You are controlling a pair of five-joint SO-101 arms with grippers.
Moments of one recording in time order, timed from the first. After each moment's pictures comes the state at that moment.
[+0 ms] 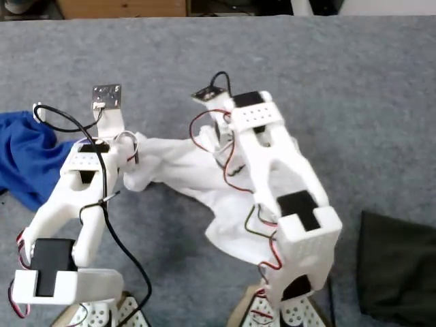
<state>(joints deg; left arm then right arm) -3.5 -6.2 42.5 32.0 -5.5 -17.8 19.8 2.1 81.5 15.7</state>
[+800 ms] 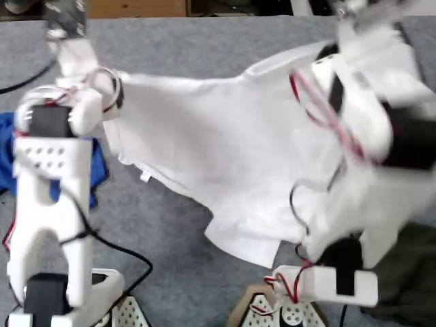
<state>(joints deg) -1.1 -22.6 -6.1 71.3 -3.2 1.9 -5.6 -64.5 100.0 23.6</state>
